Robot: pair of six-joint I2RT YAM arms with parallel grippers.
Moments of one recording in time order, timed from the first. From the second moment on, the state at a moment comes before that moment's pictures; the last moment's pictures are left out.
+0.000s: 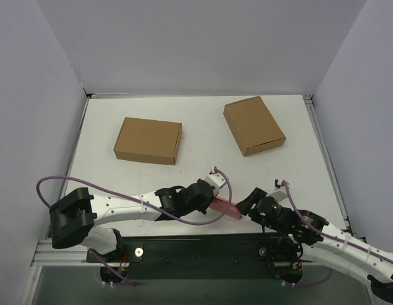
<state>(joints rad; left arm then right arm) -1.24 1.44 0.83 -0.10 -0.32 -0.28 1.03 0.47 0.38 -0.72 0.43 1.27</state>
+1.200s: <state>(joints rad) -1.24 1.42 0.81 -0.10 -0.31 -0.25 1.05 0.42 0.31 -0.66 0.45 1.39</state>
